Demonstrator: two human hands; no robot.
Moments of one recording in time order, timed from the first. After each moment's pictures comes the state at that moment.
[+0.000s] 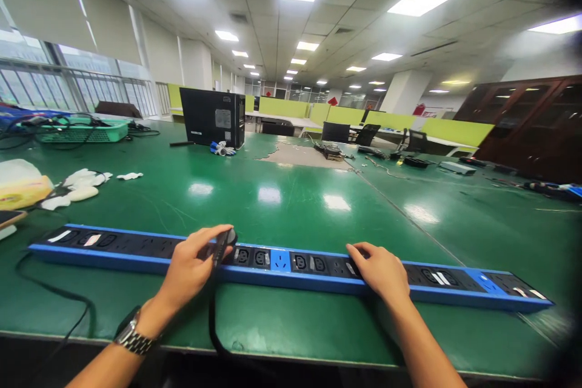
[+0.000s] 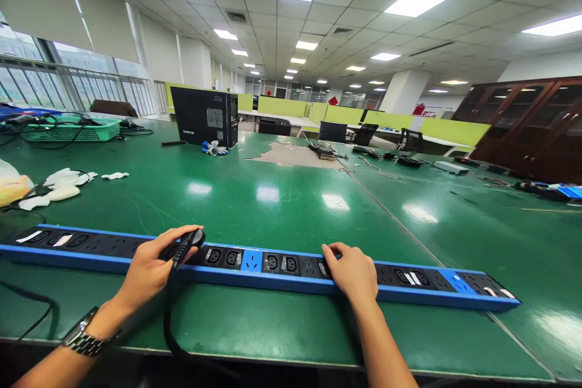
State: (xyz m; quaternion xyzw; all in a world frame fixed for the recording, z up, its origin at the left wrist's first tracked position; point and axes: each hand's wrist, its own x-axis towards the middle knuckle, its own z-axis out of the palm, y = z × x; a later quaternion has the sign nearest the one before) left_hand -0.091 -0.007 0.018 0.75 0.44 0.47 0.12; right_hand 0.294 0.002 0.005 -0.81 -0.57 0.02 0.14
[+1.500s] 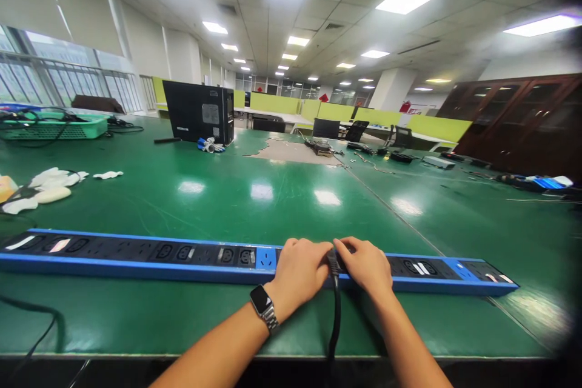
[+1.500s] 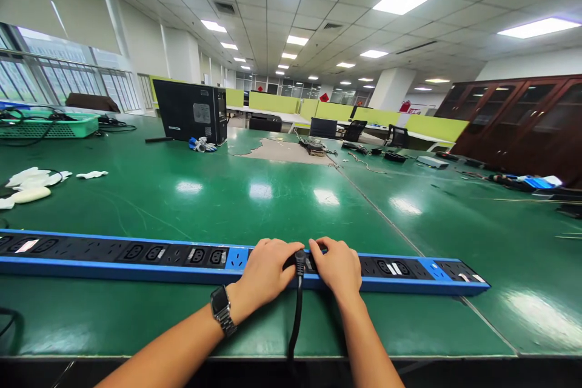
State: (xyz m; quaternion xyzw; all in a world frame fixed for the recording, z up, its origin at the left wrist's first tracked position) left_hand 0.109 -0.004 0.022 0.88 0.37 0.28 0.13; right_hand 0.291 -0.001 0.008 -0.80 -0.58 0.01 0.15
